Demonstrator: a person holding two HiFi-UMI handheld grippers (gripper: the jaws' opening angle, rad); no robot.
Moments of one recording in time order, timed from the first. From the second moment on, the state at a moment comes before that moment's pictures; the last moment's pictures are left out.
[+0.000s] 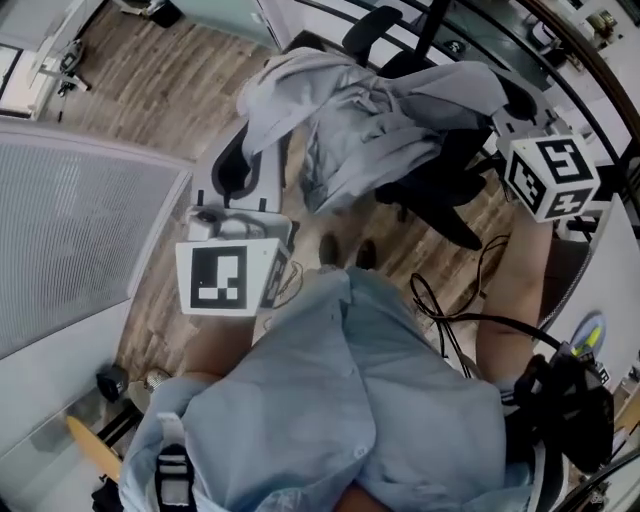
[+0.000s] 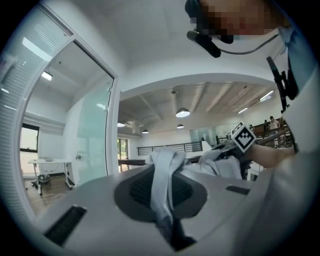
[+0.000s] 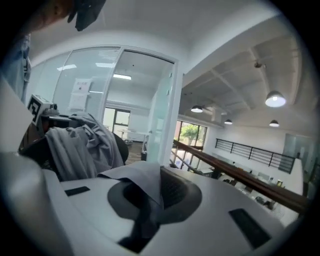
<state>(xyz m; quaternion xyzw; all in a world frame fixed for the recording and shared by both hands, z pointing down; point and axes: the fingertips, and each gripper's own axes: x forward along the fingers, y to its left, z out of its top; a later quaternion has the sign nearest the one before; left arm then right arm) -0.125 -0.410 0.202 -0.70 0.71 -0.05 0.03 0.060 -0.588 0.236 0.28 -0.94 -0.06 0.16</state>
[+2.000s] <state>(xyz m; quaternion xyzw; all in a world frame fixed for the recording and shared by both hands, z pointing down) -0.099 -0.342 0.190 -0.75 0.64 0.07 0.11 -0.003 -0.358 0.186 0.43 -0.89 -0.12 -0.07</state>
